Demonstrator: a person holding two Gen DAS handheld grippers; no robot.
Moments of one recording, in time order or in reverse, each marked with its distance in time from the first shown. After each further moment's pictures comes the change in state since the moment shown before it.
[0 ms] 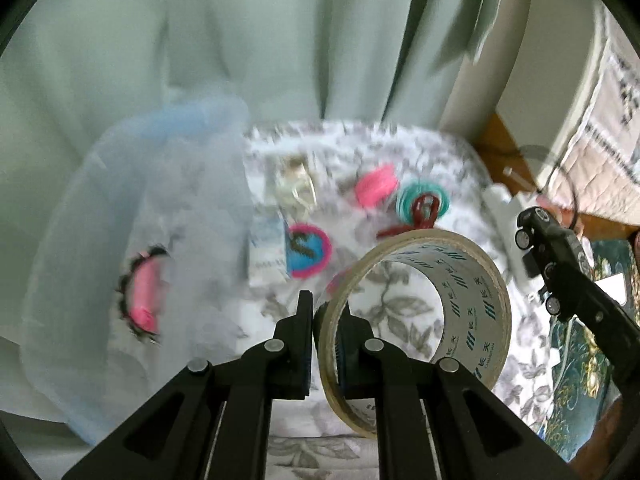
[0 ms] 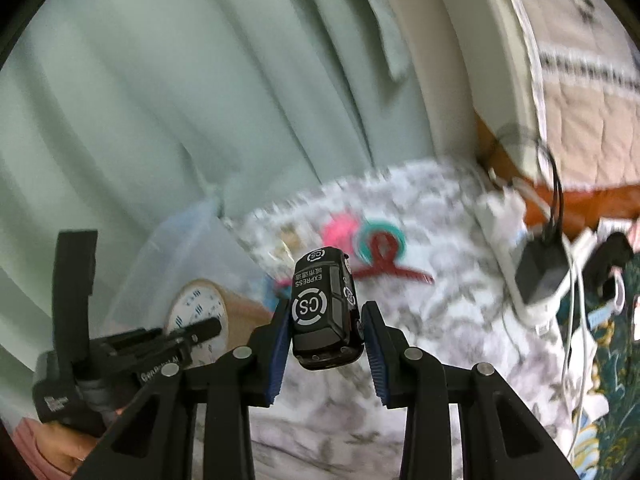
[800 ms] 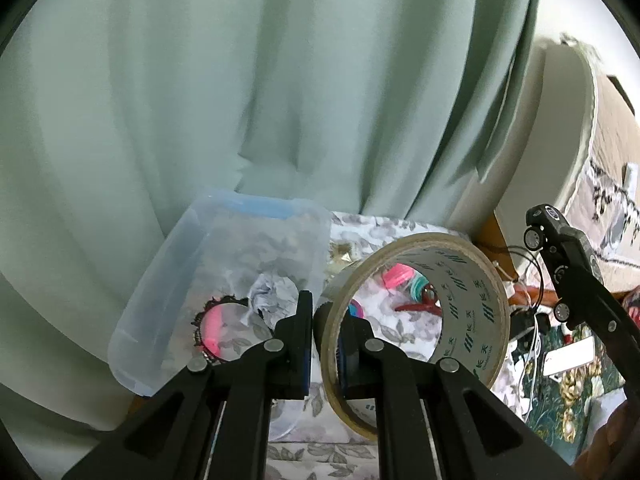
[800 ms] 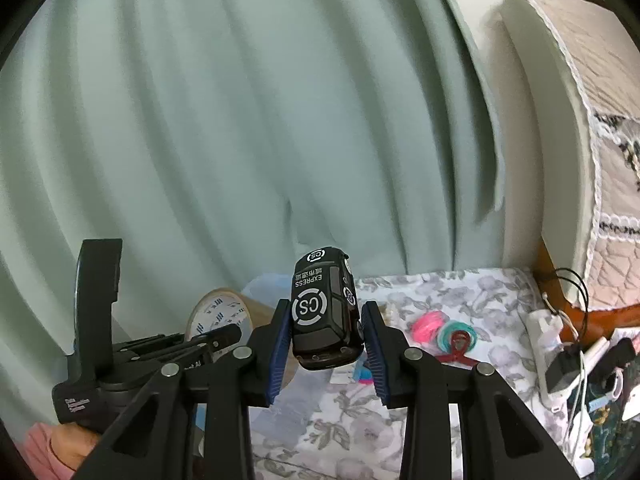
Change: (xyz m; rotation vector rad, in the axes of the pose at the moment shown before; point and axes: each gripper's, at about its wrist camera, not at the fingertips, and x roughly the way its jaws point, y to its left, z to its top) left arm -0.111 0.085 0.011 -0.141 -0.238 0.010; right arm -0.074 0.124 0.033 -0.209 -0.200 0.131
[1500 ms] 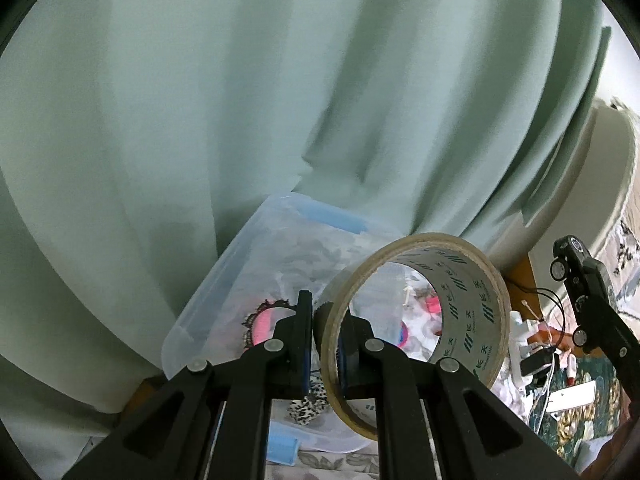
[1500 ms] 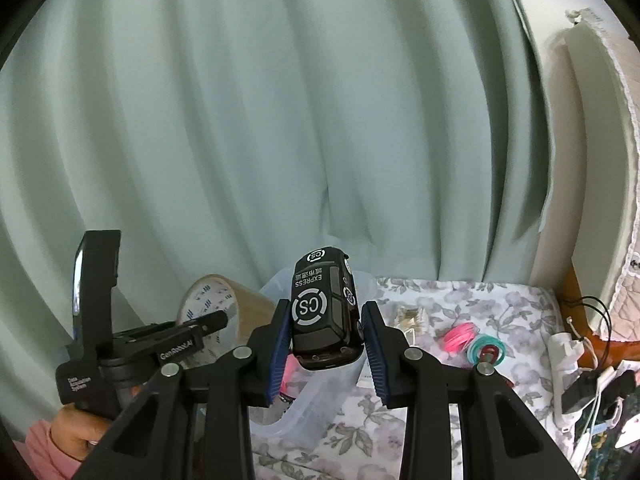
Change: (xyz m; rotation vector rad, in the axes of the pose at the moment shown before) left arm -0.008 0.083 -0.002 -0.160 -0.028 0.062; right arm 0.034 0.060 0.003 -0.109 0.057 0.029
